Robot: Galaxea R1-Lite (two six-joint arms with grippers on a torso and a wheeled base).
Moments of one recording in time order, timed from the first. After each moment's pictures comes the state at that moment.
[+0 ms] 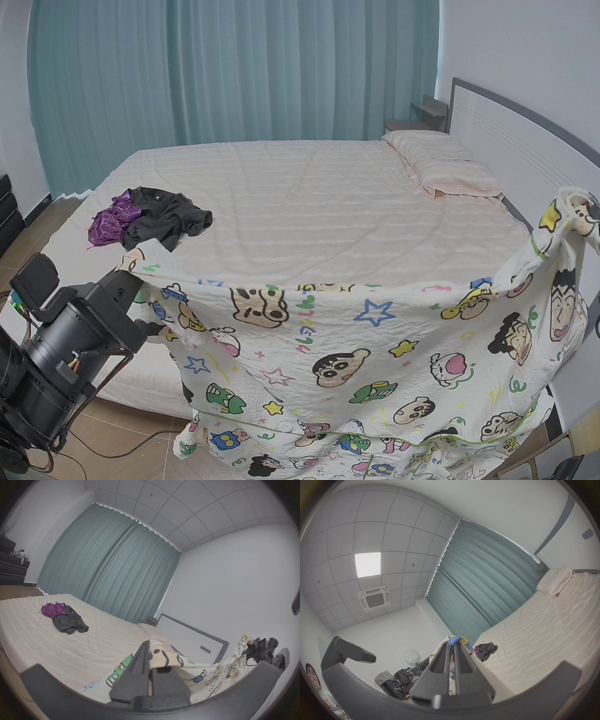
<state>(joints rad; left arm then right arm) -0.81 1.24 -0.32 -1.11 0.44 -0.33 0.59 0.90 -0.34 -0.96 0.09 0.69</state>
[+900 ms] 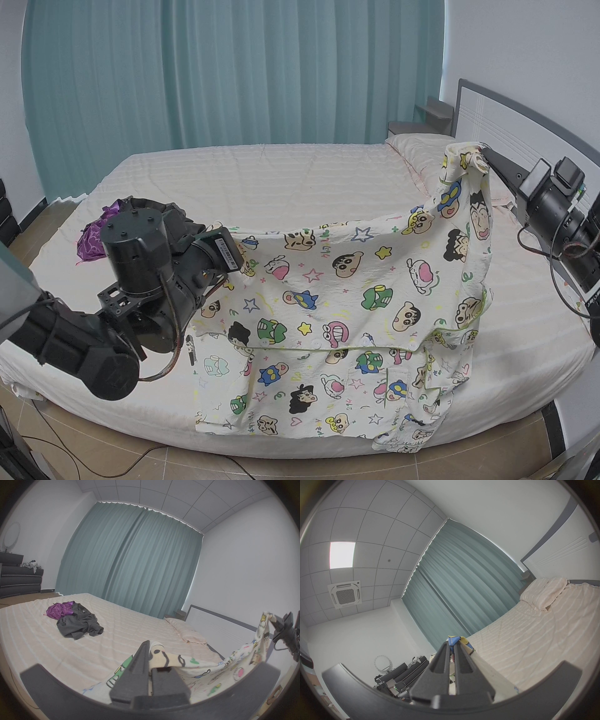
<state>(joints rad) -0.57 1.82 -0.72 -1.11 0.42 -0.34 0.30 1.52 -0.66 -1.17 0.17 0.70</state>
